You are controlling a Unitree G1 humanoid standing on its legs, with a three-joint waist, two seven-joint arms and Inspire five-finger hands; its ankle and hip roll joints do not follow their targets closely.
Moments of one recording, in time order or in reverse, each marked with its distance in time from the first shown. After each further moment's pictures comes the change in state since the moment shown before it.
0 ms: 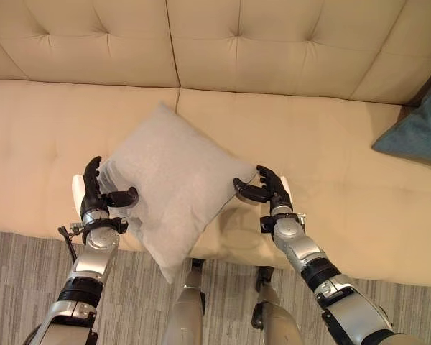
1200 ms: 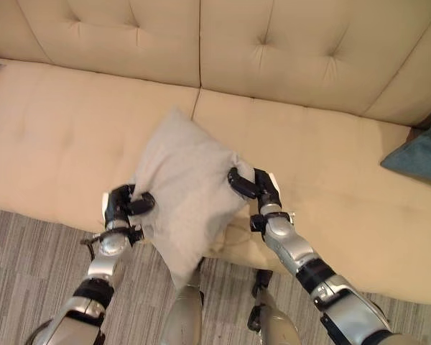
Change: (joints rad) left arm 0.051 -0.099 -0.188 0.171 -0.440 -0.131 -0.189; right arm 0.138 -0.057 0.075 -0.157 0.045 -0.040 0.006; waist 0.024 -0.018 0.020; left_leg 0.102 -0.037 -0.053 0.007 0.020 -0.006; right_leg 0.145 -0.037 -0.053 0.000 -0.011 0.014
